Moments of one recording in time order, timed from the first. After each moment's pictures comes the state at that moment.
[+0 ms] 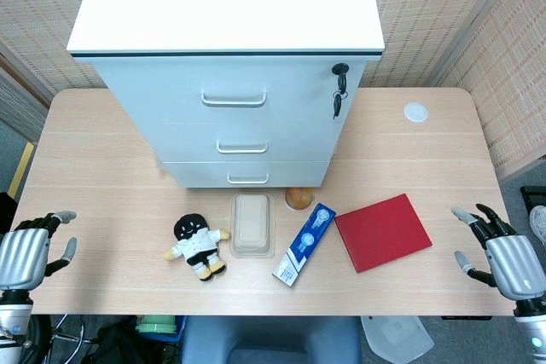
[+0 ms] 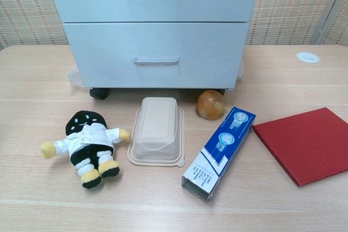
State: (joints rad) left arm -0.15 -1.11 -0.09 -1.76 1.39 1.45 0.22; right arm 0.07 -1.10 0.02 -1.49 -1.64 1.52 0.15
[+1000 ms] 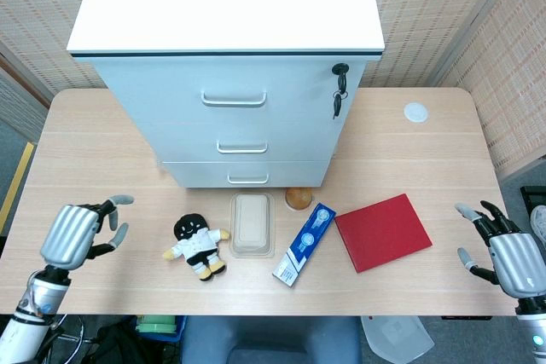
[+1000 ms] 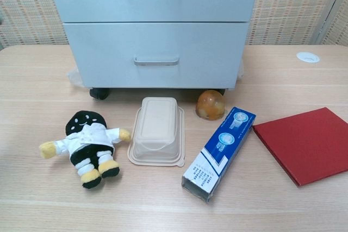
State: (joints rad) left arm -0.32 -1.09 -0.13 -1.81 1.58 1.34 0.05; right arm 0.08 -1.09 0.02 -1.52 -1.62 1.51 0.13
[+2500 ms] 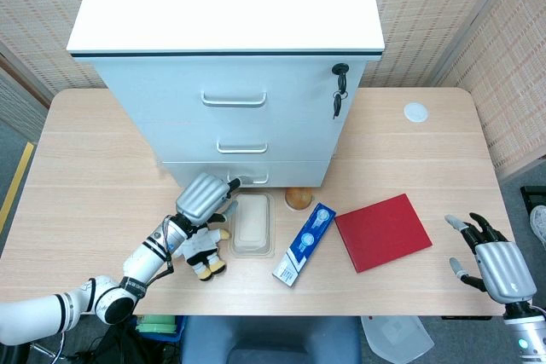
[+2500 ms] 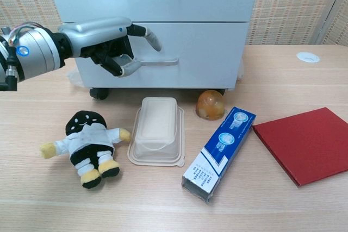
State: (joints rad) left arm -0.81 -1.49 -0.25 -1.54 1.28 0.89 0.23; right arm 0.07 -1.13 -0.02 -1.52 -1.59 1.46 0.04
